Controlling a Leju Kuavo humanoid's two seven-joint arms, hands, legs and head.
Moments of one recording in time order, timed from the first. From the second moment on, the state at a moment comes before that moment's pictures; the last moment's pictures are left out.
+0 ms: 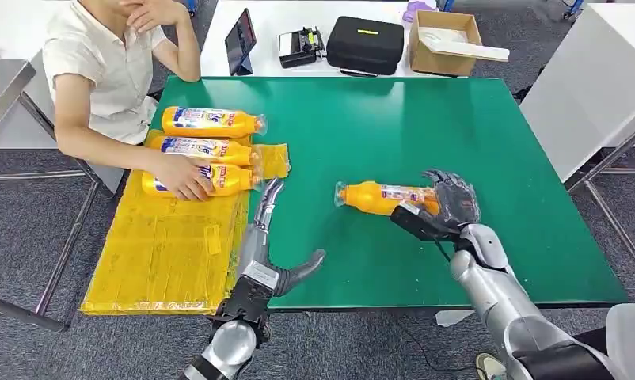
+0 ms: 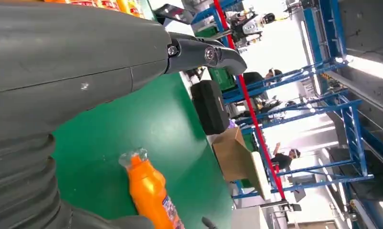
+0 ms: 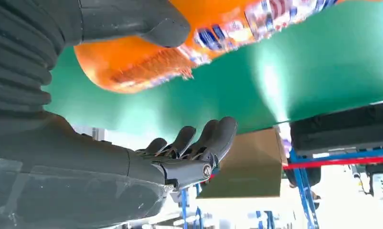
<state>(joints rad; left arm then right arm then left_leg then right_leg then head) -0.23 -0.27 -0.66 -1.17 -0.17 0.46 -0.50 -0.53 -0.27 0.35 -0.66 0.95 -0.36 -0.31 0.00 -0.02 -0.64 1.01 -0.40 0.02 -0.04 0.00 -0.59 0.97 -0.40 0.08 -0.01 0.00</state>
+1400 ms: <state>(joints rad) -0.23 -0.27 -0.67 -1.17 -0.15 0.40 -0.48 -0.64 -0.27 0.39 -0.54 0.92 -0.02 -0.21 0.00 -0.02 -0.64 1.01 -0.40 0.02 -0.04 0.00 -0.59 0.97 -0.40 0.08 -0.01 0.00</state>
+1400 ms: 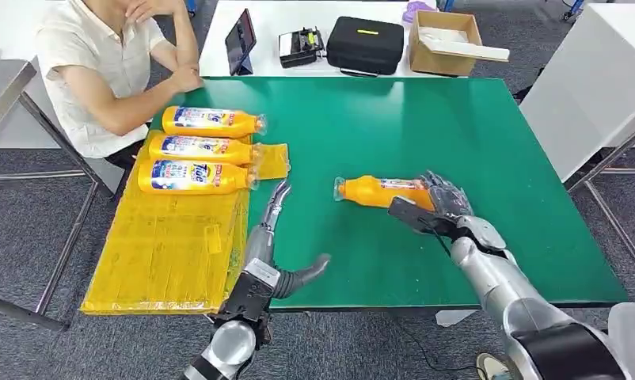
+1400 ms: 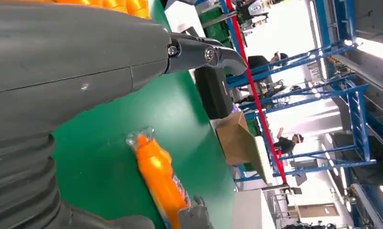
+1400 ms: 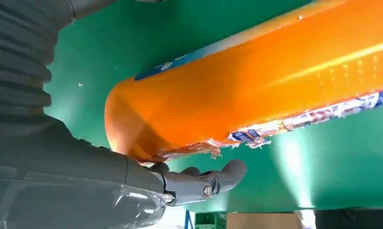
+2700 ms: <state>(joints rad) -0.23 -0.27 -0.66 -1.19 -0.14 0.41 -0.47 -0.79 -0.20 0.59 -0.46 1.01 -0.05 -0.13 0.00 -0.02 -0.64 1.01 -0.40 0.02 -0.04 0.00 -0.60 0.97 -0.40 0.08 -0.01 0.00</state>
